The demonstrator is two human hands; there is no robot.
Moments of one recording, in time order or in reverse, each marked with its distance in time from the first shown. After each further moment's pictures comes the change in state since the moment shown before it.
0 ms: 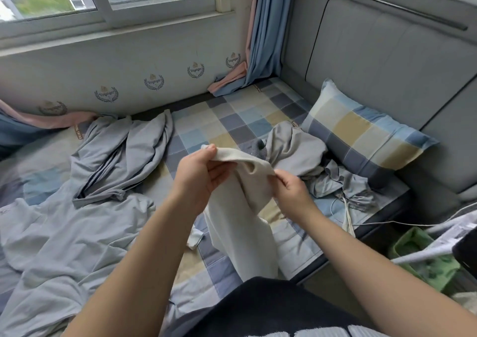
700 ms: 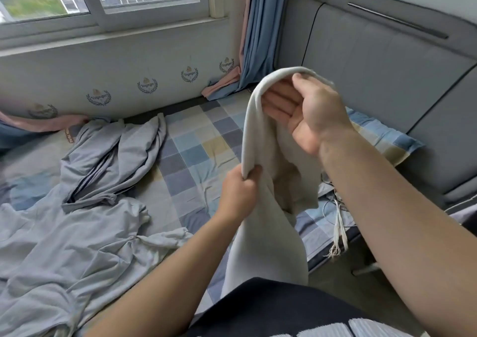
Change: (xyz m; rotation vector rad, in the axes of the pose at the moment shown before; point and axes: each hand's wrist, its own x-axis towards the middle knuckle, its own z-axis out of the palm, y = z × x) left_hand 0.002 -0.072 0.050 0.671 -0.011 0.296; right_hand 0.036 -0.176 -0.067 0.791 0.121 0.034
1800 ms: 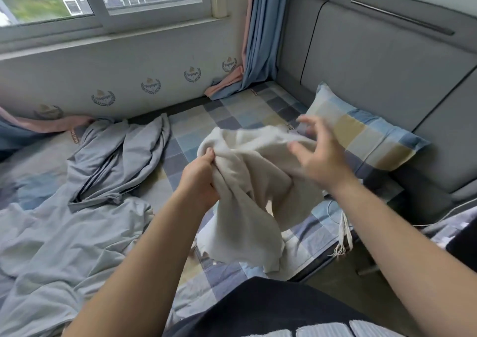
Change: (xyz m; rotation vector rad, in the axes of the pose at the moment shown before) left_hand 0.031 0.011 -0.069 -0.727 0.153 -0.527; right_hand -0.015 0.069 -0.083 -1.007 0.021 -0.260
